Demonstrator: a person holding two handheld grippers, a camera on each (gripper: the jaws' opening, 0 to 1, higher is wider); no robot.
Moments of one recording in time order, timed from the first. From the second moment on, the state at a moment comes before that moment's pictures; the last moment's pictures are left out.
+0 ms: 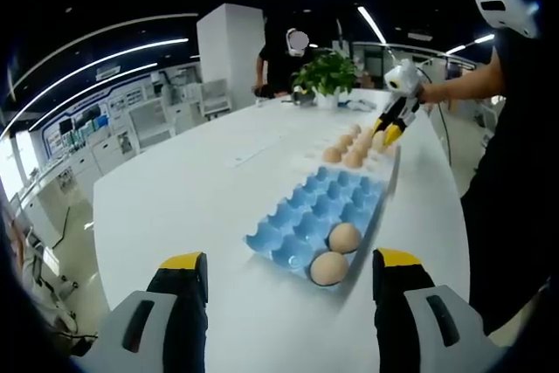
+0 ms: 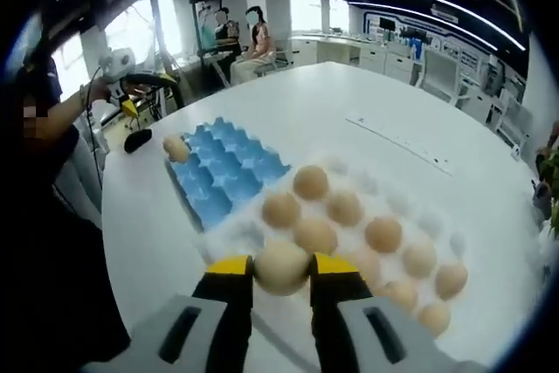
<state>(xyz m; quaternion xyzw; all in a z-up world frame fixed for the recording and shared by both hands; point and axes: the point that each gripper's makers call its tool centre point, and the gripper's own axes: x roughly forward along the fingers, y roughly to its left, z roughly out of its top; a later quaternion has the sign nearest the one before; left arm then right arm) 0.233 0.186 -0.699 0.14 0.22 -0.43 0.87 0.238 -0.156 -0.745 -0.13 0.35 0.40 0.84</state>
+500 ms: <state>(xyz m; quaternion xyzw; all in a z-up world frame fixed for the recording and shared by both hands) 0.231 0.187 -0.699 0.14 0.21 -0.43 0.87 0.234 -0.093 -0.741 -0.12 0.33 0.46 0.82</state>
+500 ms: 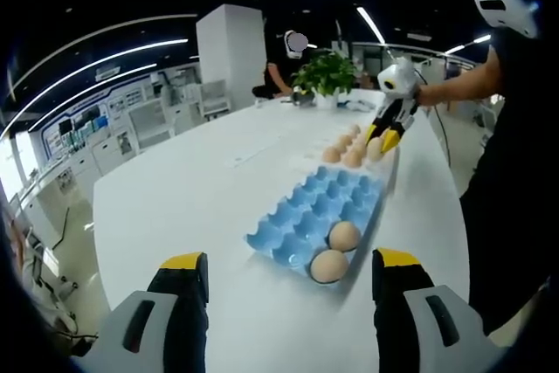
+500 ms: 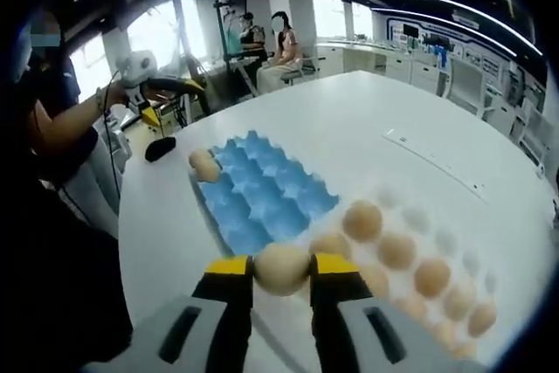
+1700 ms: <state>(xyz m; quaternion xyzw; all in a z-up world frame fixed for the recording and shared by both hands) 0.234 0.196 -0.703 0.14 0.22 -0.44 0.86 0.226 0.039 -0.757 -0.11 0.32 0.57 0.75</state>
